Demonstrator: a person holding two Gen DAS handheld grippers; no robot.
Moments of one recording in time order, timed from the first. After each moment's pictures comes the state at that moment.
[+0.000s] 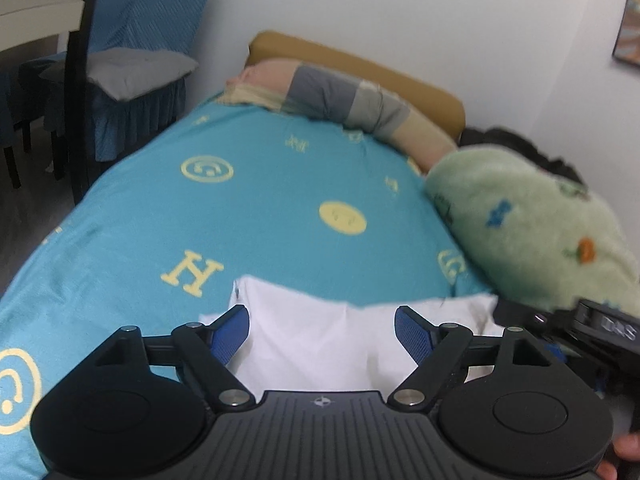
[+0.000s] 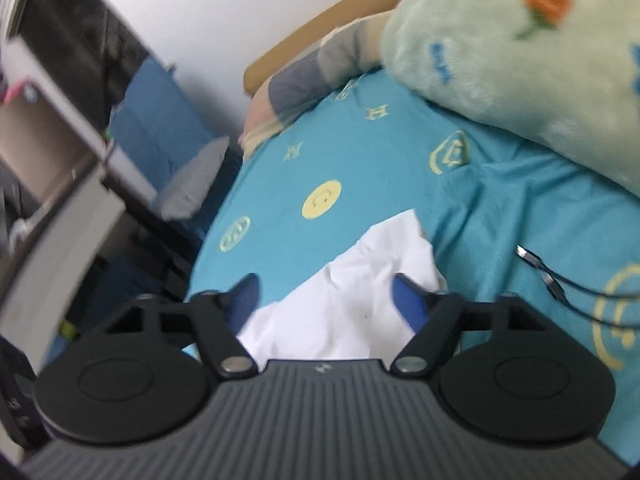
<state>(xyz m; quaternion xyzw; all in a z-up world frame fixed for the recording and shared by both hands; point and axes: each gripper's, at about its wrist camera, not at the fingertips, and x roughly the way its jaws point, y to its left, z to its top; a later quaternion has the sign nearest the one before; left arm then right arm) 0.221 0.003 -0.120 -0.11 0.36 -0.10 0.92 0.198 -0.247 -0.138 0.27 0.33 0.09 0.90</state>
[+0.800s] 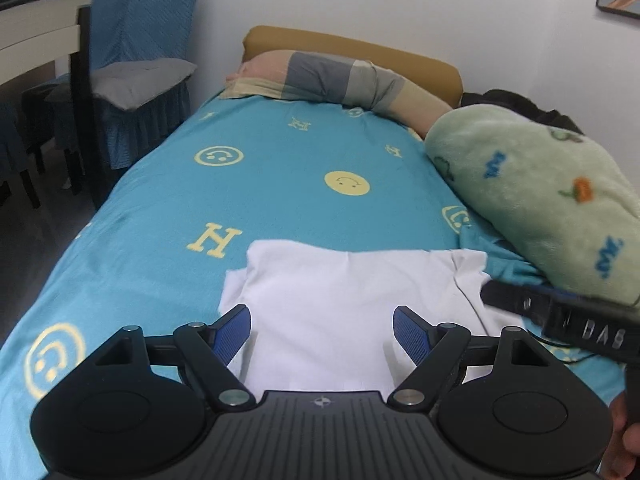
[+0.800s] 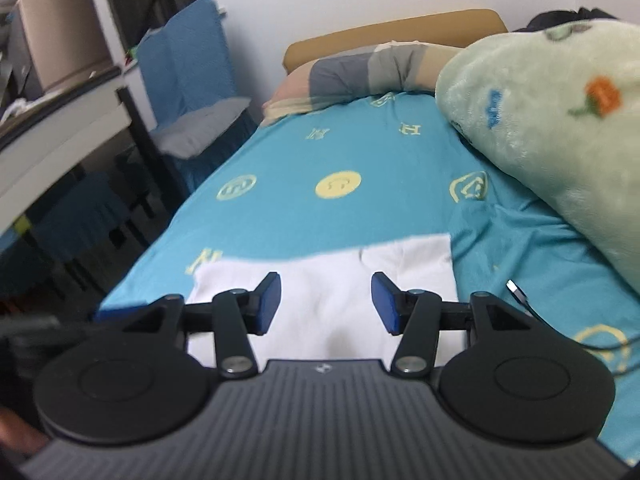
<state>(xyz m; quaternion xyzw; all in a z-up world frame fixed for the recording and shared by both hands) 0.150 0.005 -0.103 -0.06 0.37 -0.08 0.93 0.141 -0.203 -0.114 0.10 0.32 0.10 0.94</state>
